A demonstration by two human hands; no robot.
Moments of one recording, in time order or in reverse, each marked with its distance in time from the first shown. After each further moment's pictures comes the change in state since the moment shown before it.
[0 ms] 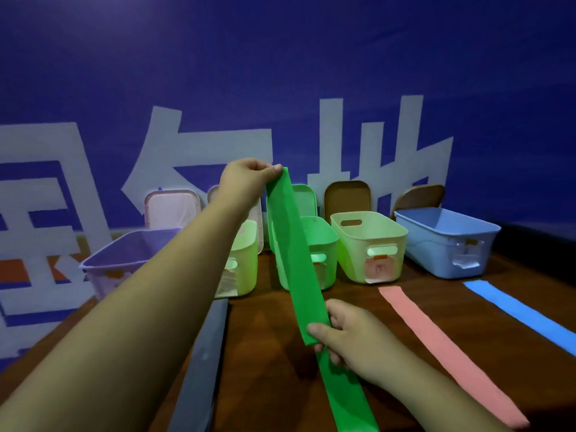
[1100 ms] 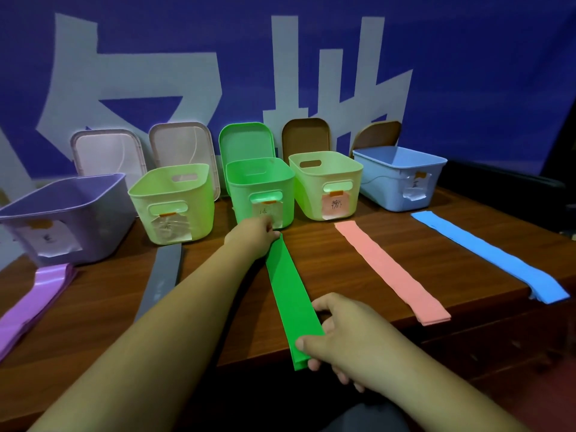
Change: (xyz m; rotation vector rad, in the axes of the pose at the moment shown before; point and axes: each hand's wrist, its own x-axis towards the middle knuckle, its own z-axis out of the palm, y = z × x) left_hand -0.090 -0.176 0.127 0.876 -0.524 -0.005; right_hand -0.104 0.008 0.002 -0.142 -0.079 0.415
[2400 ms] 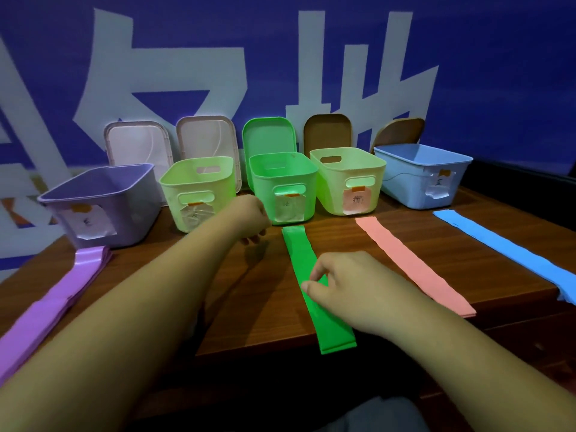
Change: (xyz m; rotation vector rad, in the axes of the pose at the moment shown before) left_hand -0.043 -0.027 -0.073 -0.203 -0.118 -0.124; right_hand 0.027 -0.032 -0.012 -0.423 0.223 -0.263
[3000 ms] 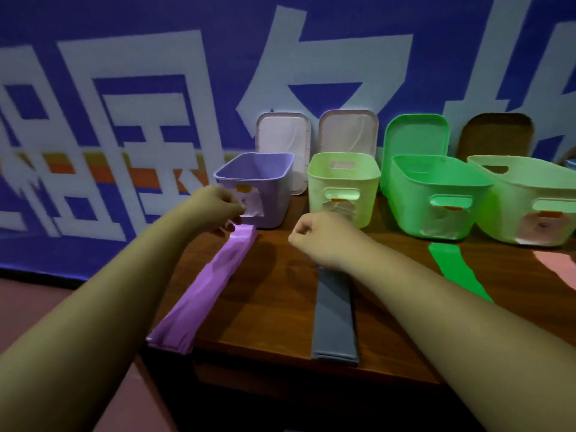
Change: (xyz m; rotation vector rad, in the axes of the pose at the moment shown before) left_hand -0.128 -0.243 -0.152 -0.223 0.301 -0.308; right_hand 0.165 -0.213 0.109 0.194 -0.079 -0.308
